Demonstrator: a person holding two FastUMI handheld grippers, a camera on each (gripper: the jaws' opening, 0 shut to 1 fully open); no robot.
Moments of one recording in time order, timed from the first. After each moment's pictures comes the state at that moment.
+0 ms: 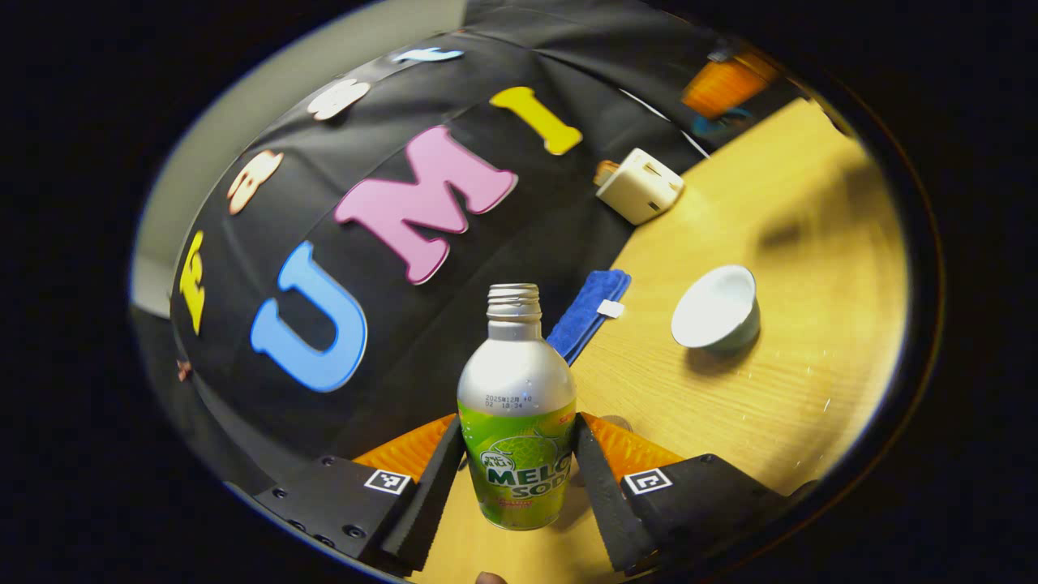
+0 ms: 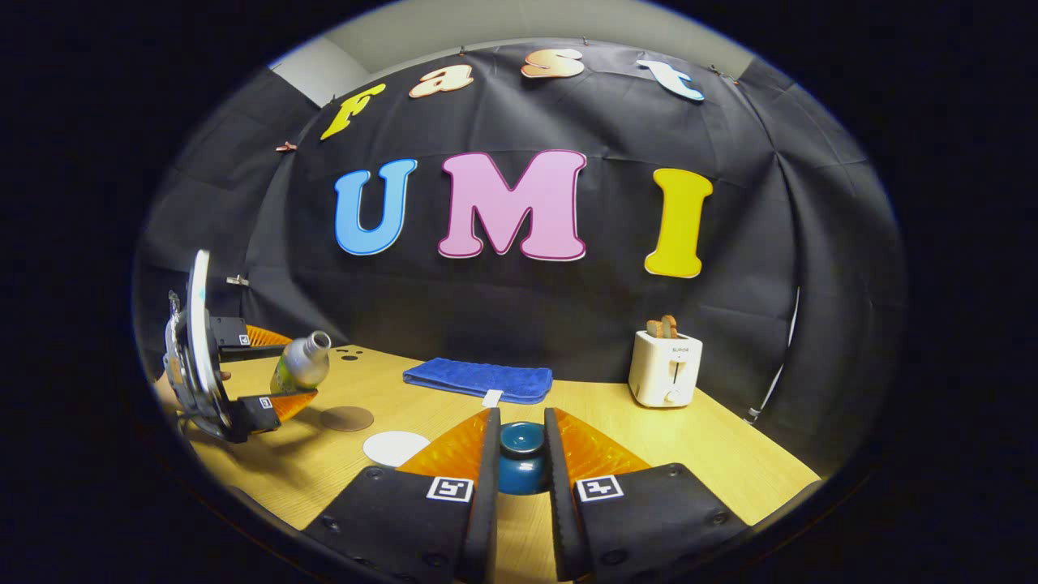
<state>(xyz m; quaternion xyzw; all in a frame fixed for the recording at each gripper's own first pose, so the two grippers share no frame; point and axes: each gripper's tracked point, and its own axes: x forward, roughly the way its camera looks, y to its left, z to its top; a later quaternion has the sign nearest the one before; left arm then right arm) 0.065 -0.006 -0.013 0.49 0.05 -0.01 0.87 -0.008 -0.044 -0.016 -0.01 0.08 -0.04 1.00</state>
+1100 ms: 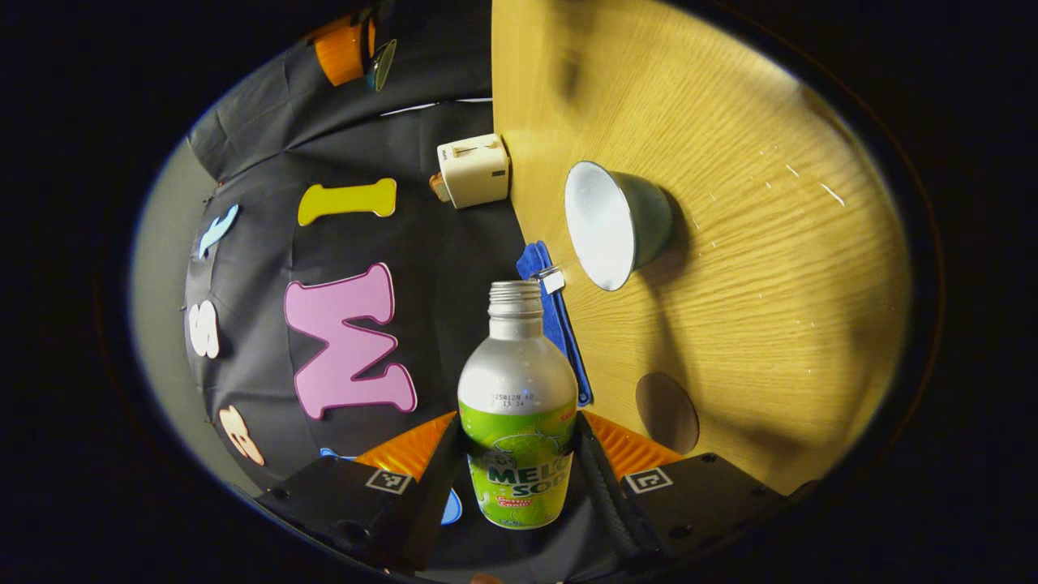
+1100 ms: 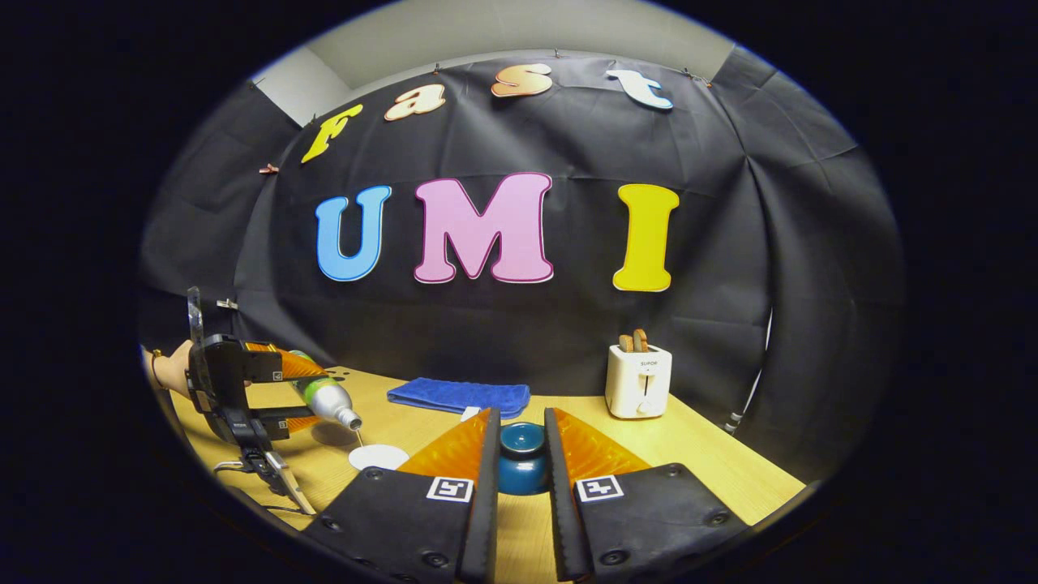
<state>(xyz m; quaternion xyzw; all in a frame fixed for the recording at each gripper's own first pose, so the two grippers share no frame) 0.081 -0.028 -0.012 0.80 0.04 -0.06 0.60 -0.025 -0.076 0.006 0.00 0.05 -0.07 1.00</state>
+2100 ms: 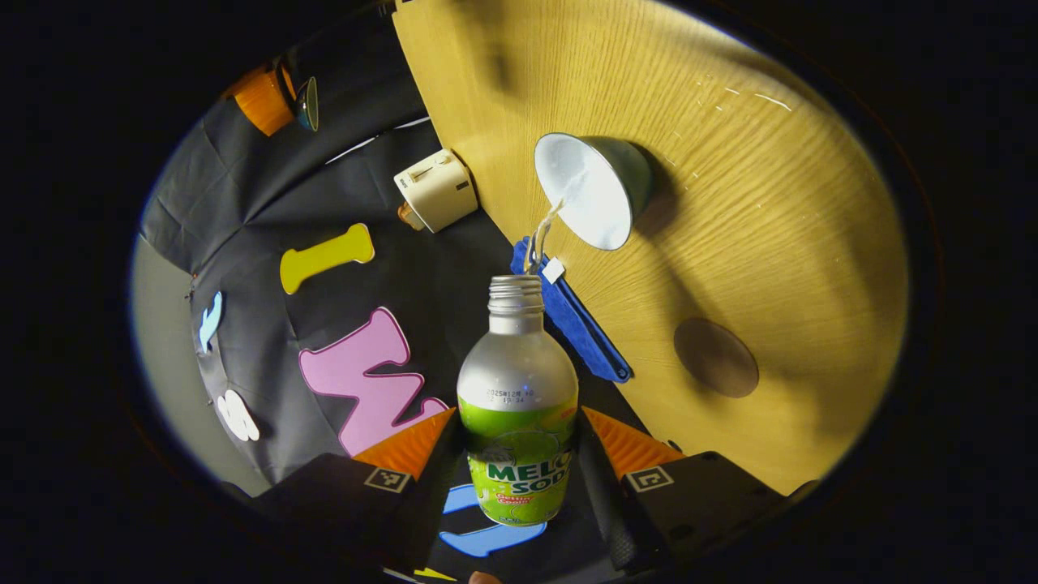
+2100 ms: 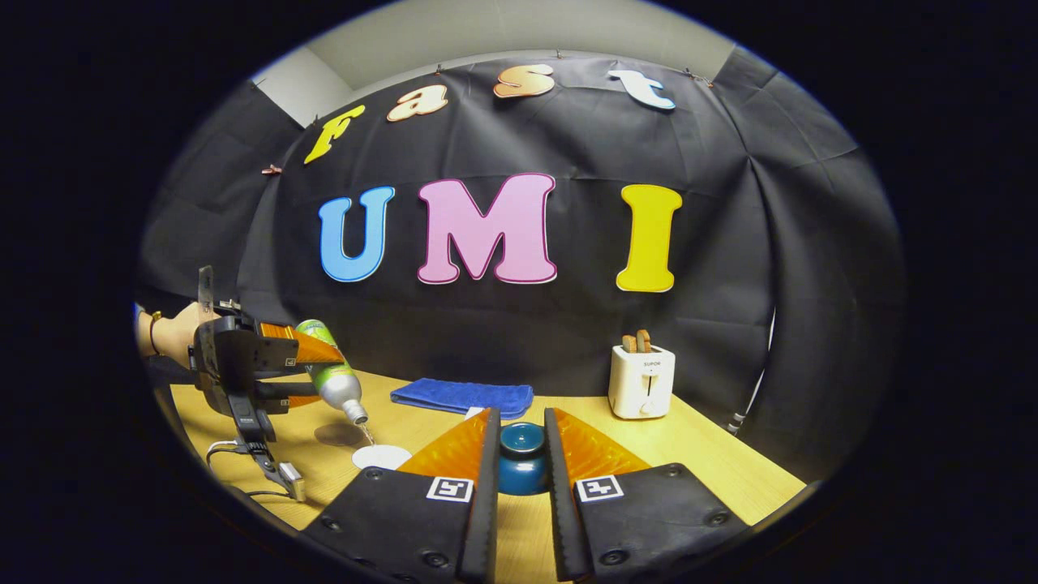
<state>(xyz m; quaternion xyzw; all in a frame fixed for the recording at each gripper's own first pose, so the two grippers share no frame) 0.090 -0.035 0.019 0.88 0.02 -0.06 0.46 -0.025 -0.072 0.004 0.01 0.05 -0.06 1.00</state>
